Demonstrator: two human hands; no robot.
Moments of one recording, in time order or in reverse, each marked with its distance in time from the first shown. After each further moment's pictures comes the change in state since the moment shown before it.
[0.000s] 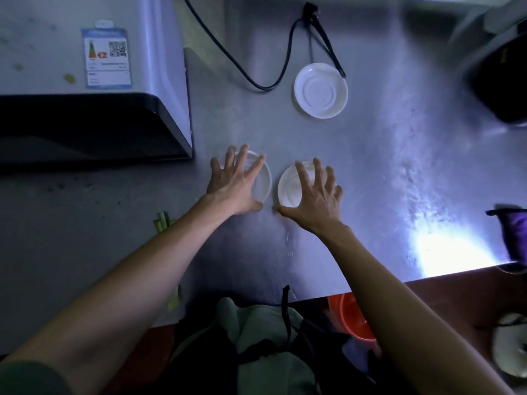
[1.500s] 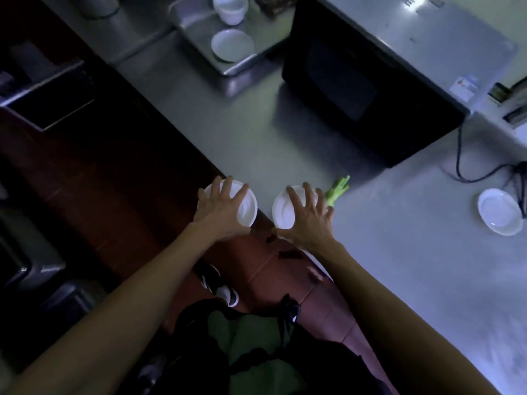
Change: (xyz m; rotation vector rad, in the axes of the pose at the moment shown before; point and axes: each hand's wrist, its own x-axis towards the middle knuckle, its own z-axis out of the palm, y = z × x) left_hand -0.440 -0.077 0.156 -0.365 0.212 -0.889; right_hand -0.215 -0.235 0.097 -0.378 -0.015 -0.915
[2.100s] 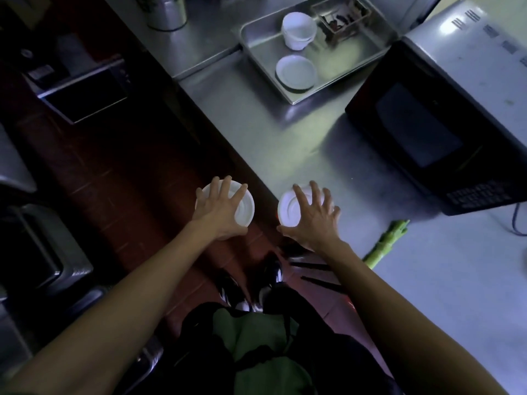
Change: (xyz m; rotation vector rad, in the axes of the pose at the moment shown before) left_hand 0.021 -0.177 -0.034 -0.024 -0.036 -0.092; right_hand 0.096 -0.154 -0.019 -0.040 0.010 -0.046
